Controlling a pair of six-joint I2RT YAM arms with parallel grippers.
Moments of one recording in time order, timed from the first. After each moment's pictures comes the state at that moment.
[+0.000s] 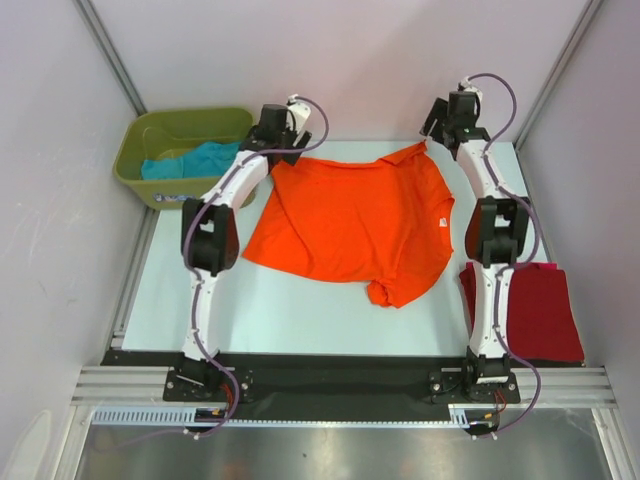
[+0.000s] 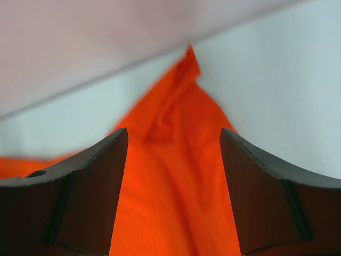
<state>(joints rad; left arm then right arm) -0.30 2.39 2.20 -0.32 -0.21 0.41 0.04 2.44 2.32 -0.34 0.09 0.41</state>
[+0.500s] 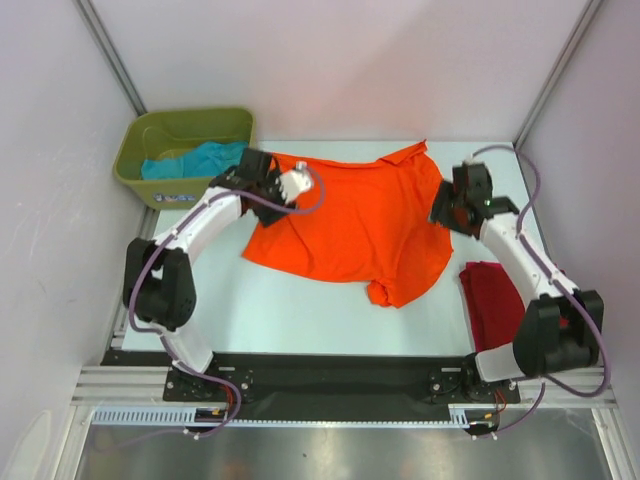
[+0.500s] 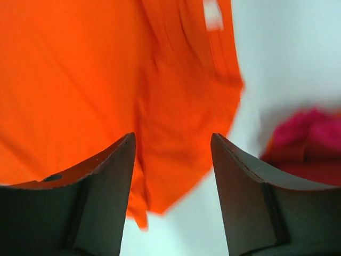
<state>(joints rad) -0.34 1.76 1.48 -0.59 0.12 0.76 0.15 1.45 1.23 -0.60 0.14 0.45</state>
